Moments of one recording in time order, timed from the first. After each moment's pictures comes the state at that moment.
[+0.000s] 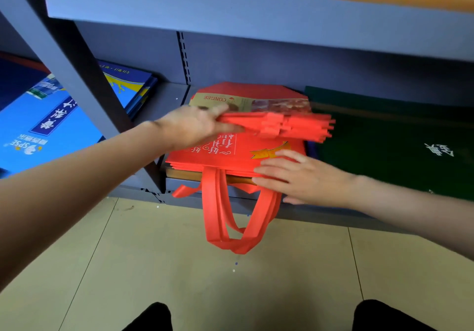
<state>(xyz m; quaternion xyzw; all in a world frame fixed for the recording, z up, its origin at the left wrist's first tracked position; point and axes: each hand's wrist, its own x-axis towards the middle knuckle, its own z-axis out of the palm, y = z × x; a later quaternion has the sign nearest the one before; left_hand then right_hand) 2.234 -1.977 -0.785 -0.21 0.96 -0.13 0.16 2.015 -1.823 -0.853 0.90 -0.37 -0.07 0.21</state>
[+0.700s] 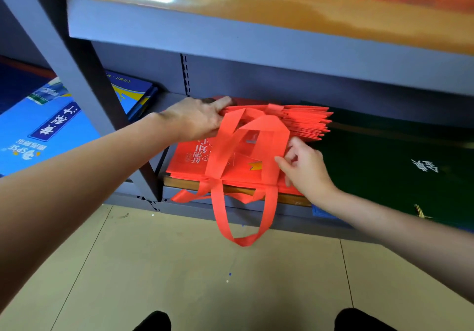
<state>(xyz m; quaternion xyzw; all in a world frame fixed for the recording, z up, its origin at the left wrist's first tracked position) 2.221 -1.991 -0.762 -0.24 0.94 -0.16 0.16 2.043 -1.836 -0.834 0.54 -0.74 0.36 -0.16</state>
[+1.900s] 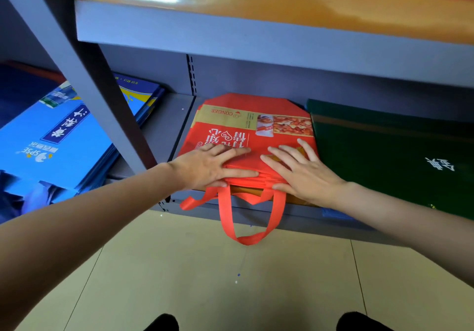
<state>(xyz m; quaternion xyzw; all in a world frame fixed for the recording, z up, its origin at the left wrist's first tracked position) 2.247 -1.975 -0.860 -0.03 0.98 -0.20 0.04 2.019 -1.839 -0.860 0.77 -0.62 -0.13 0.10</state>
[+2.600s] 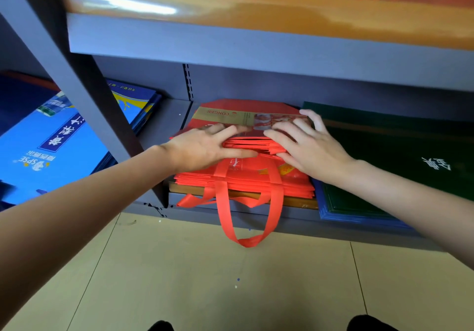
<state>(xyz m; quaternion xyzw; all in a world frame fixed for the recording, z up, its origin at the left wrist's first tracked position) 2.239 -1.982 -0.805 -0.10 0.99 -0.13 0.04 2.003 -1.864 -0.818 0.80 -0.53 0.08 0.27</state>
